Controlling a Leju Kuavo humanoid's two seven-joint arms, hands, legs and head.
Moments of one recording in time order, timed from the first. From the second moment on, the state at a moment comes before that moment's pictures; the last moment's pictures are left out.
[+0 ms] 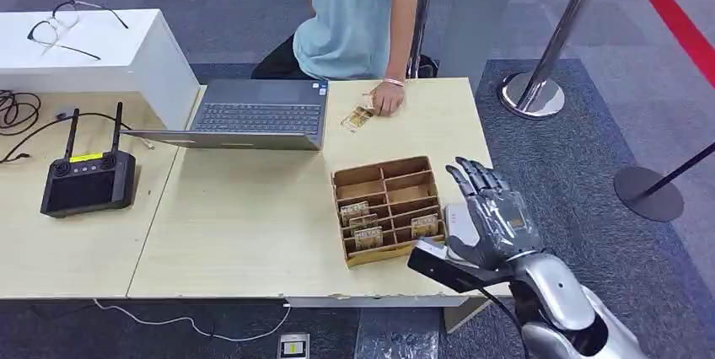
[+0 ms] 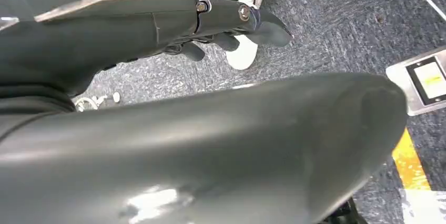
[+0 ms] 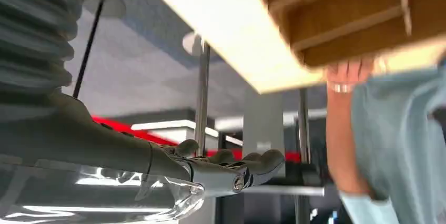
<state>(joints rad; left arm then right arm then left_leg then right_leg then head) -0.13 0.05 -1.17 -0.20 0.67 0.40 0.15 -0.15 -0.56 0.57 -1.94 1.00 -0.09 0.53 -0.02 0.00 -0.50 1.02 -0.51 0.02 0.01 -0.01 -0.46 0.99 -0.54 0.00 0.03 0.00</state>
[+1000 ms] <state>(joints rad) -0.13 0.07 -1.19 -0.20 0.66 0.39 0.15 -0.22 -0.46 0.72 -1.70 0.91 -0.14 0.50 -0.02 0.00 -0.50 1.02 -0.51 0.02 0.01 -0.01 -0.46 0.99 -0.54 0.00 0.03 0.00</state>
